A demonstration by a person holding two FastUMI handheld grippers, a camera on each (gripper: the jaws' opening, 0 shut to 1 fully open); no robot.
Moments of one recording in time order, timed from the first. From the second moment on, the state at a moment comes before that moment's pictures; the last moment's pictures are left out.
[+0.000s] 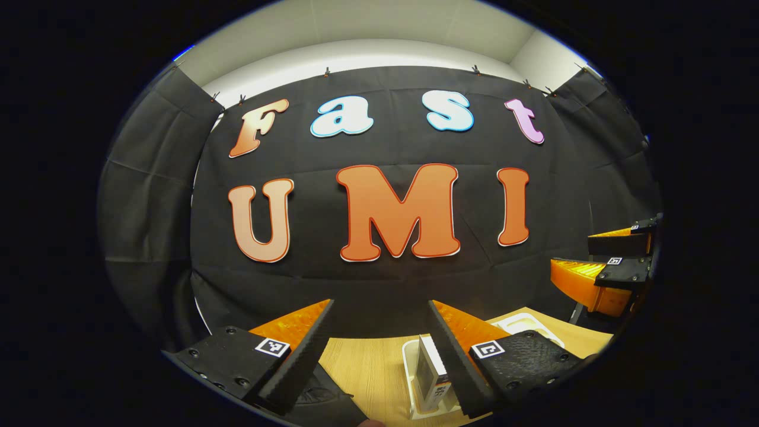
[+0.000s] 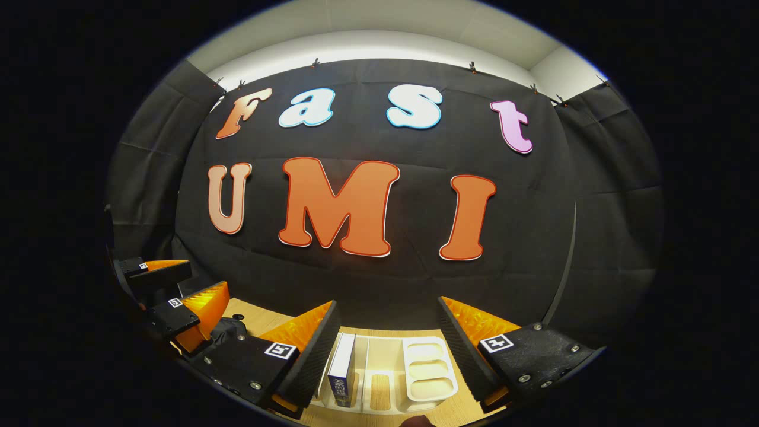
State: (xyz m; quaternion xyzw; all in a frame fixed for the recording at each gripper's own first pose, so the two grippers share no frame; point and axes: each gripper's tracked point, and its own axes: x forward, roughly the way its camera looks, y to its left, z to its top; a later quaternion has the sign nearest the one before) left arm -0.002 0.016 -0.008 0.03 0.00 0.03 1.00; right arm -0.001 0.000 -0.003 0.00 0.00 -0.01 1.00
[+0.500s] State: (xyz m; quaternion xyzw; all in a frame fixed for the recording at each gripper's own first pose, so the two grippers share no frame) left arm -0.004 0.028 -0.022 0.06 0.03 0.05 1.00; right arm 0.000 -0.001 -0.012 0.00 0.01 0.00 1.00
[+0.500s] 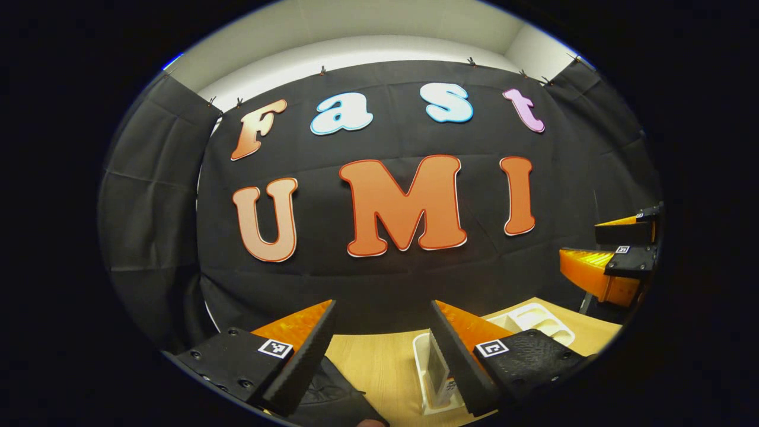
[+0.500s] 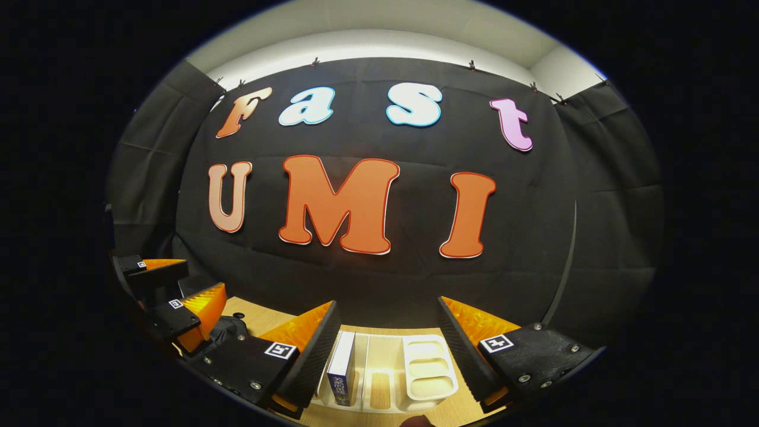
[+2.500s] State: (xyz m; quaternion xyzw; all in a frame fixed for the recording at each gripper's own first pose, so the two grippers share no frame) left arm -0.120 0.084 -0.311 0.44 0.36 0.06 0.82; right arm 0.060 -0.078 -0.148 -0.01 0.11 0.04 0.99
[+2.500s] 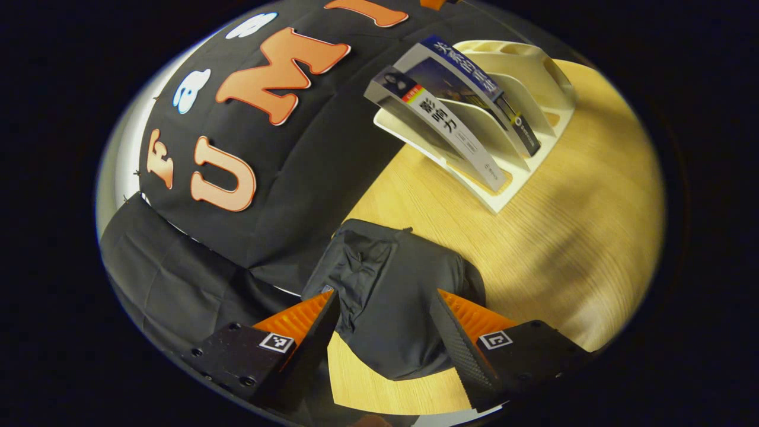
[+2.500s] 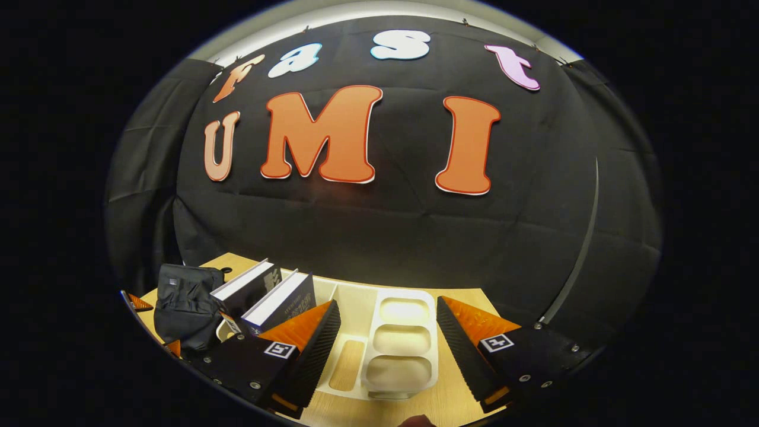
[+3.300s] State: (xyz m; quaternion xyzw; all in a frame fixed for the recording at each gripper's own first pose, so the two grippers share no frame) left arm -0.121 0.129 -0.357 0.47 0.41 0.09 0.77; right arm 0.056 -0.076 -0.150 -0.02 0.11 0.03 0.99
